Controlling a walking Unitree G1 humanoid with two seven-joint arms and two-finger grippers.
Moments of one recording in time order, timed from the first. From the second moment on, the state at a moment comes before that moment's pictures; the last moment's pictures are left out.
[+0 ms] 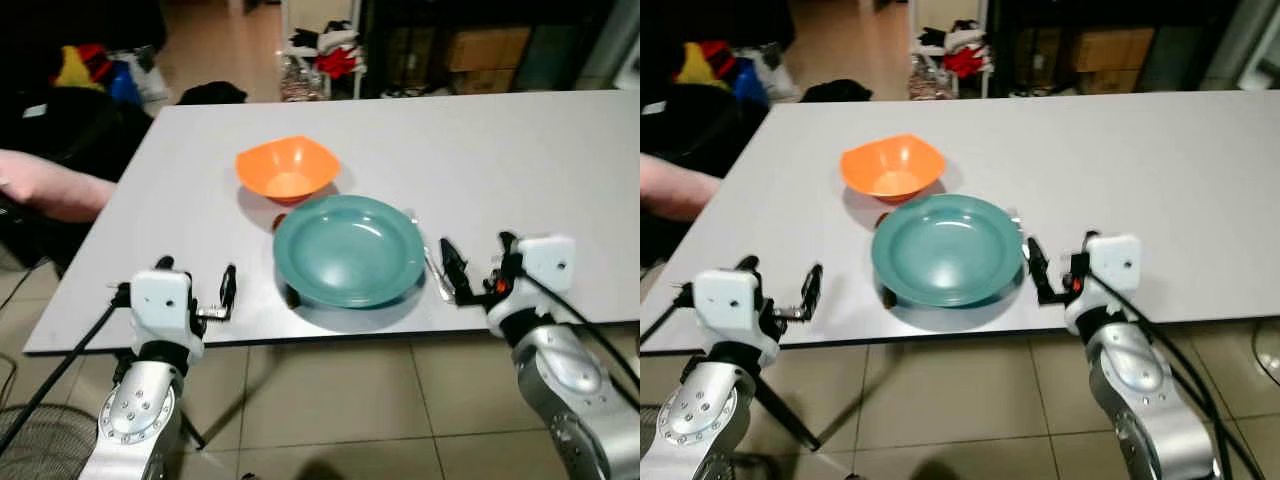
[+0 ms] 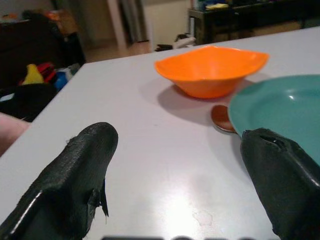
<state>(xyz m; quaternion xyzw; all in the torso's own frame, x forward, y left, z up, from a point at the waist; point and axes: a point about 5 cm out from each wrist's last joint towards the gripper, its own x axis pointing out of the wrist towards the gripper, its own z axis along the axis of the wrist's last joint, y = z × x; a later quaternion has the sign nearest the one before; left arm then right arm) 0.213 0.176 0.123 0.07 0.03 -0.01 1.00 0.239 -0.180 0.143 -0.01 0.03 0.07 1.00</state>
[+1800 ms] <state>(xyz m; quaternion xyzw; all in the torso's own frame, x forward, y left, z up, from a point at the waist) 0.198 0.189 0.110 0.05 0.00 0.02 1.00 0.239 -0.167 0.114 0.03 0.00 0.14 0.99</state>
